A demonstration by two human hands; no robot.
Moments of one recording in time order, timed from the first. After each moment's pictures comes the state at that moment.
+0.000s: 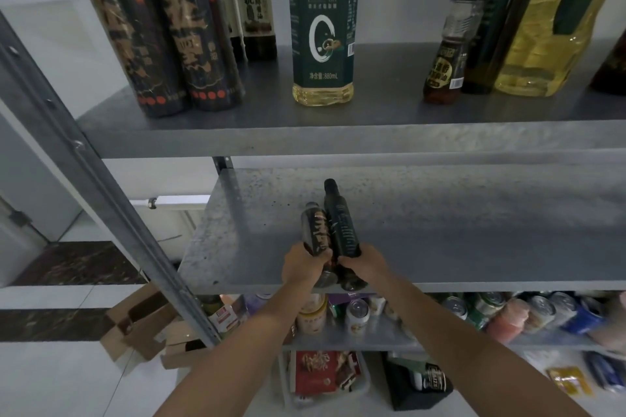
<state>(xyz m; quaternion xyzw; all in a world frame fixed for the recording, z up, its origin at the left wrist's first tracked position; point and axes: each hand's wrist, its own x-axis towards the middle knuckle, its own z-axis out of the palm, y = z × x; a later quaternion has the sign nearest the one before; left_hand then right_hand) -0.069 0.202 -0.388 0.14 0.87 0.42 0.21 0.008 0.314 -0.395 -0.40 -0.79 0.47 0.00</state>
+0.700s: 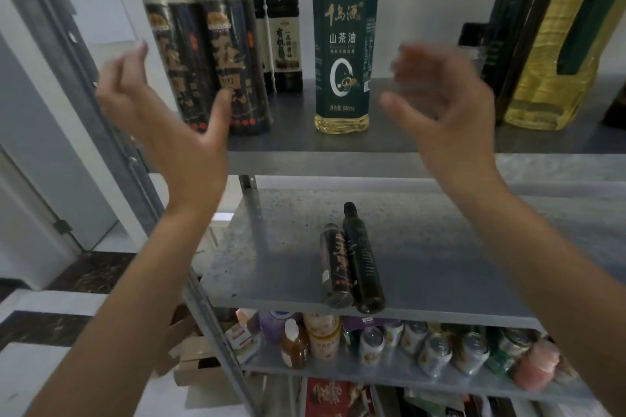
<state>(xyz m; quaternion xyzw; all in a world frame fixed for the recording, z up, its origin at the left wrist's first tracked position) -0.094 0.094 -0.127 0.25 0.63 0.51 -0.53 0.068 0.278 -0.100 -0.01 -0.79 0.37 0.49</state>
